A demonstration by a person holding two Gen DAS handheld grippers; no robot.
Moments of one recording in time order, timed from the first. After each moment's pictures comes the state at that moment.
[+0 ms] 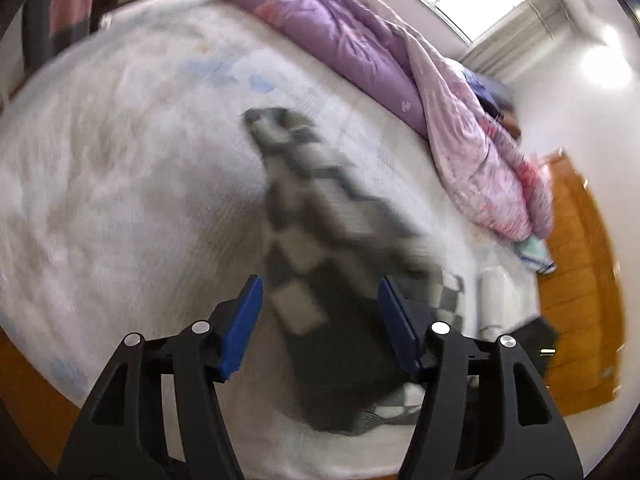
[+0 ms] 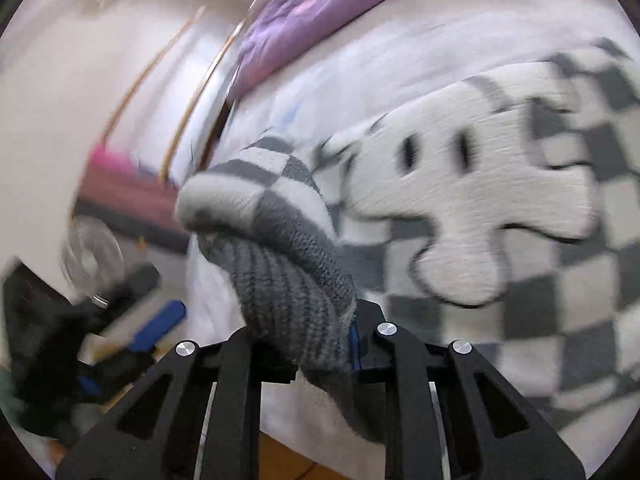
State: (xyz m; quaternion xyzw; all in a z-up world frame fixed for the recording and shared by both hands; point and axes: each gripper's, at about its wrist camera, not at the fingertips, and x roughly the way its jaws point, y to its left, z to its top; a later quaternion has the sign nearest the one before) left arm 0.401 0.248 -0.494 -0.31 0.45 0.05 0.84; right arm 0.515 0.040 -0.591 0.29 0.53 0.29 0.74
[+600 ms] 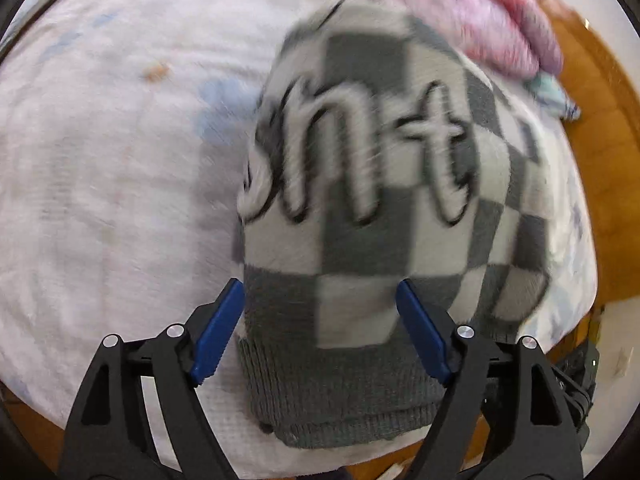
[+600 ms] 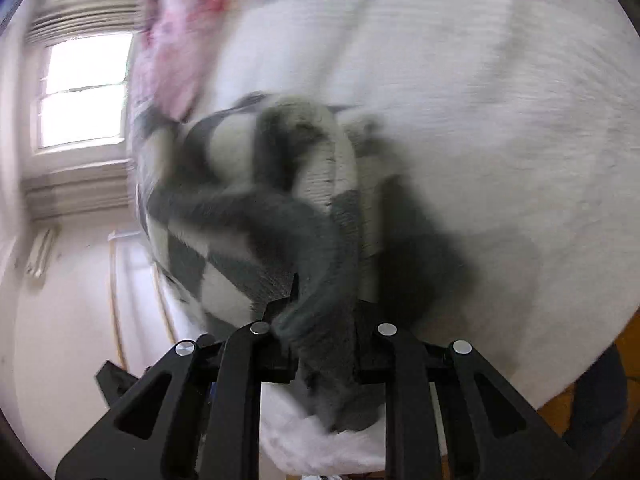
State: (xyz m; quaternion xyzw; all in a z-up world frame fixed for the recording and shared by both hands) left arm 0.477 0.040 -0.605 -0.15 0.61 -0.05 0.78; right arm 0.433 -0.228 -0.700 0.57 0.50 0.00 0.65
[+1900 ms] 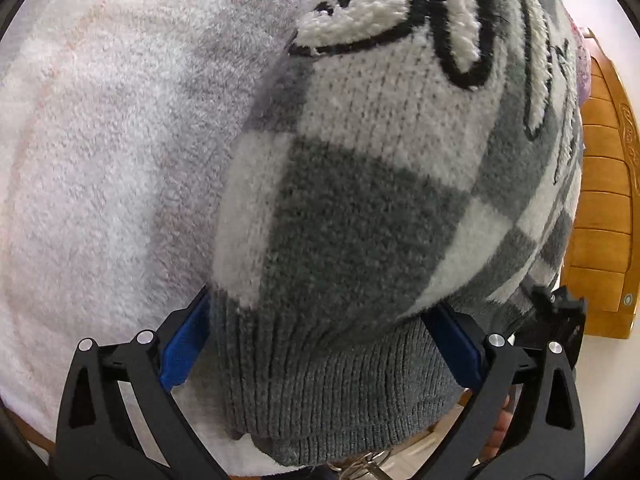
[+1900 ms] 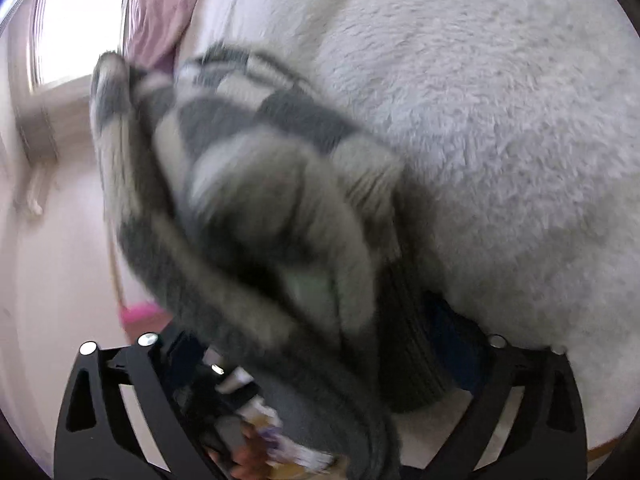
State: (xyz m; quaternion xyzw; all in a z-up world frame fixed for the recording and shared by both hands) left arm 0.452 0.082 -0.704 -0.29 0.66 -0.06 0.69; right arm 0.528 -0.242 -0.781 0.55 0.58 0.14 0.58
